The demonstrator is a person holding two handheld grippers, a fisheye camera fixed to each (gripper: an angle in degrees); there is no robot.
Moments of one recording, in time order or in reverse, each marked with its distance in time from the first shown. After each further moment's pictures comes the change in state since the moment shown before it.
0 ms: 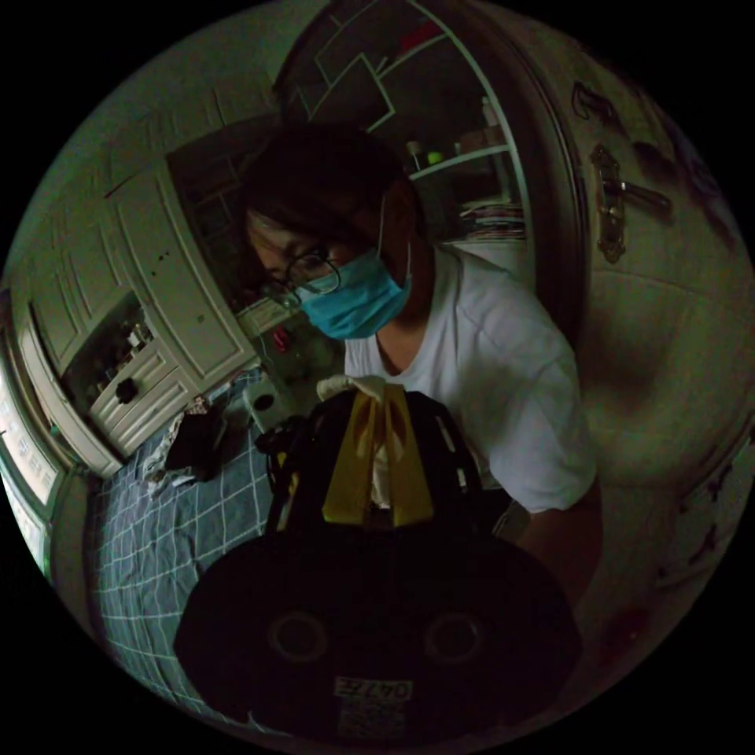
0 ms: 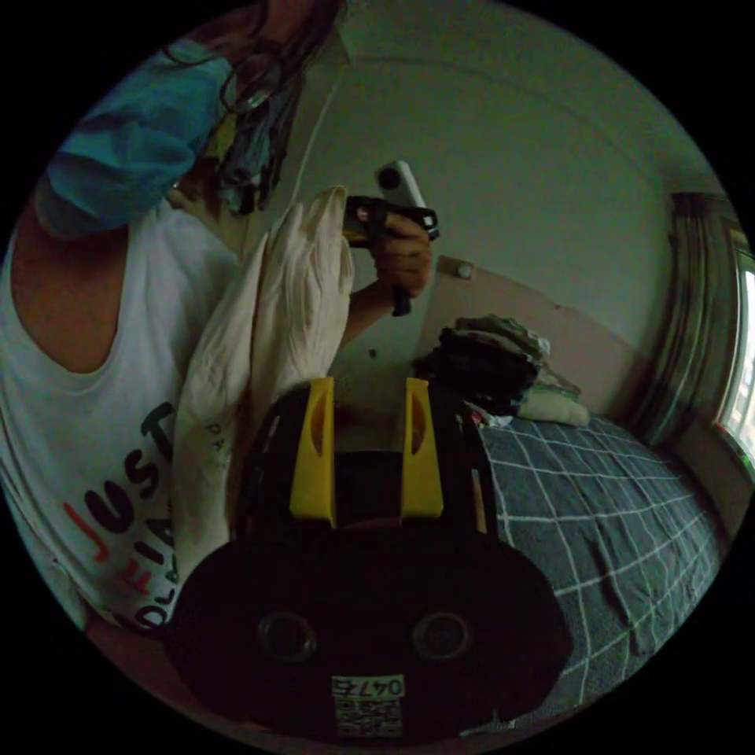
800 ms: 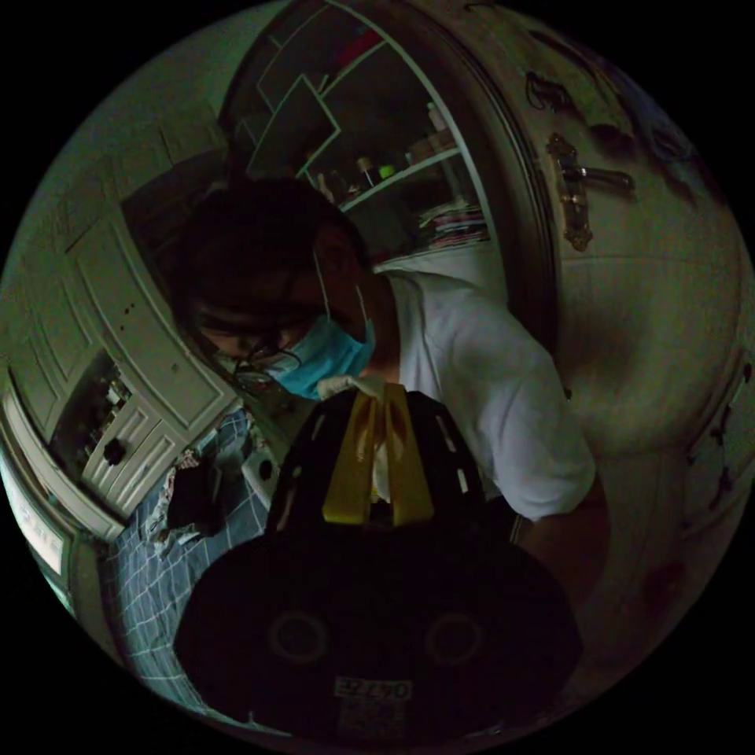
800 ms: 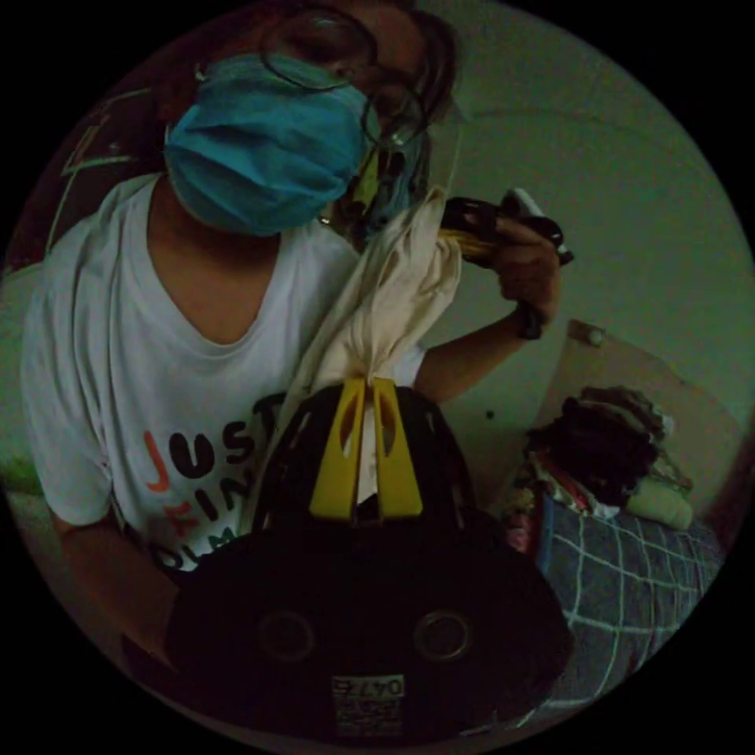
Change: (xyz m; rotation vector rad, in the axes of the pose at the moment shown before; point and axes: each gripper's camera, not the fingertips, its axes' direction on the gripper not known) left arm 0.033 -0.032 0.039 0.052 0.068 0.160; right arm 0.025 -0.002 0.009 0.231 -0.518 -0.223
